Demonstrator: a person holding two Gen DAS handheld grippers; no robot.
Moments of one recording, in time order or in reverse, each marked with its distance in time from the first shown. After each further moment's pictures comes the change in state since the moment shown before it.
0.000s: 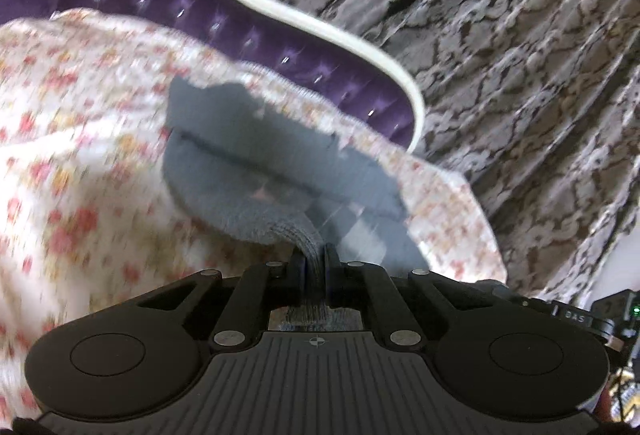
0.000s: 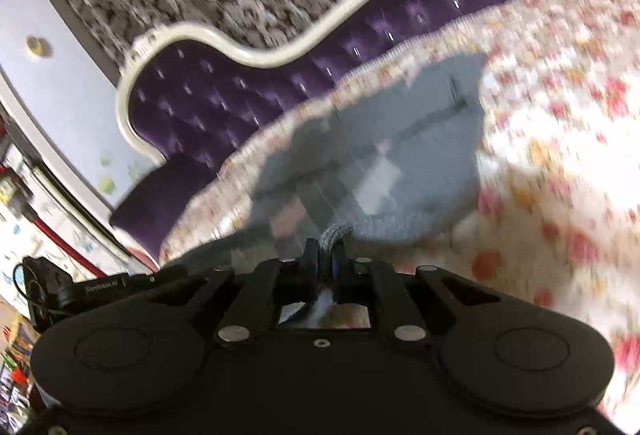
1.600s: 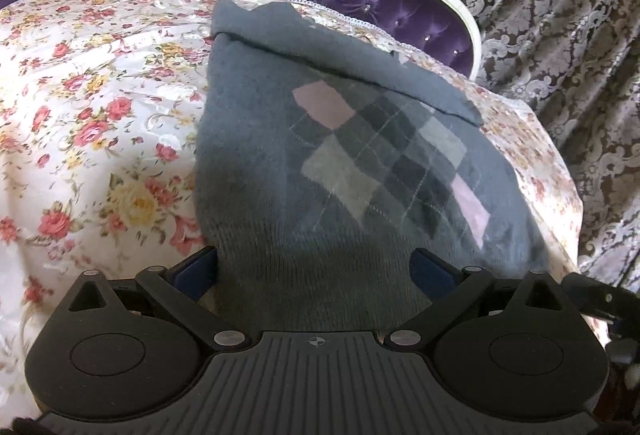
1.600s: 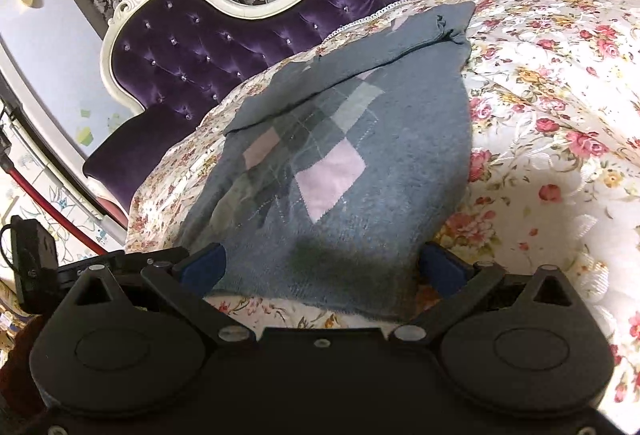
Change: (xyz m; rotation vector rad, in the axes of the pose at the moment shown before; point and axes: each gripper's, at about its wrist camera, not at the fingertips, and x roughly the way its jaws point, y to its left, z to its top) left arm 0.038 0.013 -0.086 0.076 0.124 0.214; right arm 0.019 -0.015 -0.077 -0.054 0.100 -0.078
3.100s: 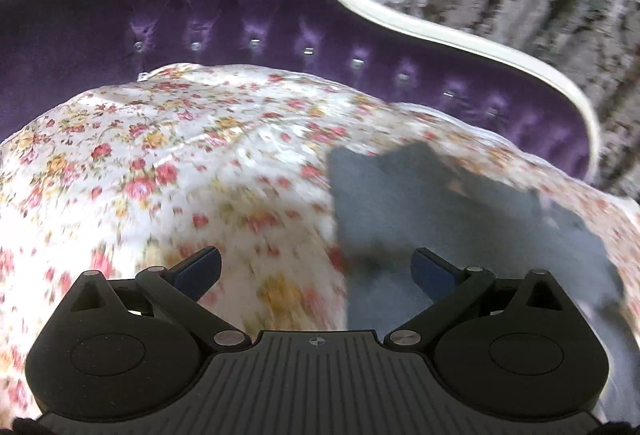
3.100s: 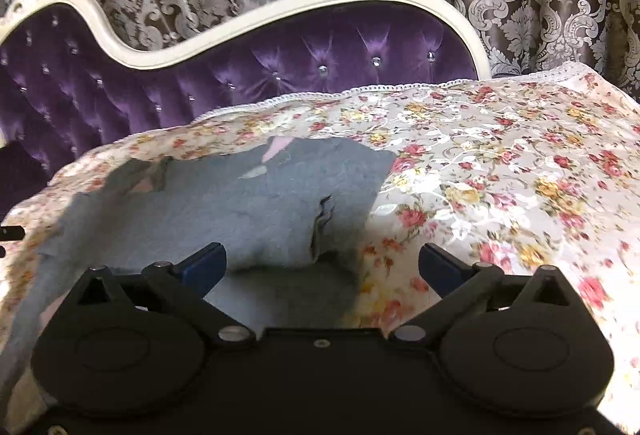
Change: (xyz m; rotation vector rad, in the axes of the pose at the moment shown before) left arm 0.058 0.080 0.165 -0.013 -0.162 0.250; right arm 0.087 -0.038 0.156 -0.170 -0.142 -0.381
